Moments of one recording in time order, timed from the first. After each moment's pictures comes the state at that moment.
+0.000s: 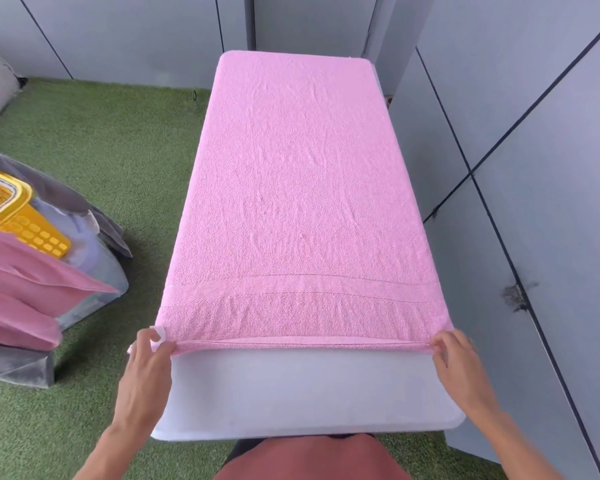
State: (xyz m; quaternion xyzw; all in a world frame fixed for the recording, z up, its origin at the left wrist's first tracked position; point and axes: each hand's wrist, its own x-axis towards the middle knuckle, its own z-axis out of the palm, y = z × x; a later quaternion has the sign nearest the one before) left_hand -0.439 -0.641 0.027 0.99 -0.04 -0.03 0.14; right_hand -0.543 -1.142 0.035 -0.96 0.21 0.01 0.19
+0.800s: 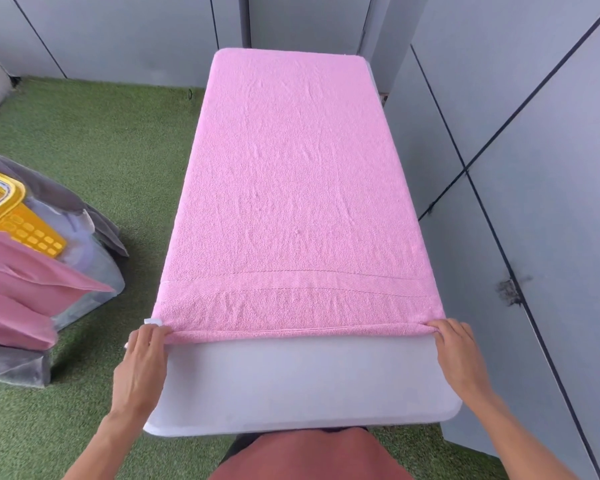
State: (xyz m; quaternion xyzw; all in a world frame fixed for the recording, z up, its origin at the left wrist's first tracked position) left_hand -0.429 -0.636 0.013 0.99 -0.06 -0.01 0.14; right_hand -0.537 -1.152 0.029 -0.97 0.18 -0.04 0.15
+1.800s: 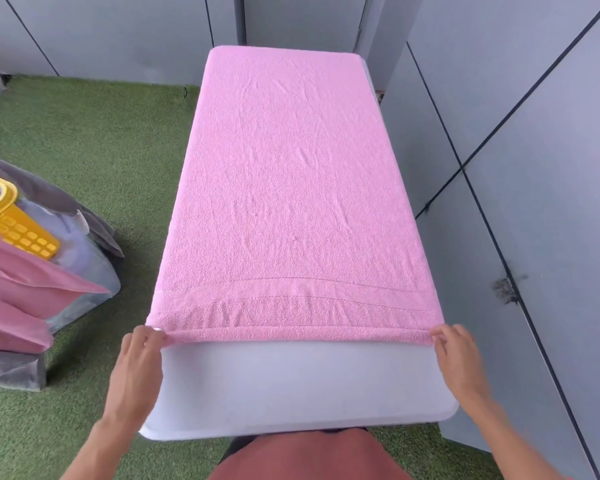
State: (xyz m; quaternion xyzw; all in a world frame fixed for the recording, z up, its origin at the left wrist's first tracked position) left_hand -0.429 -0.636 0.021 0.99 -0.07 -0.02 0.14; right_hand -0.545 -1.149 0.034 -0.95 0.25 0.00 0.20
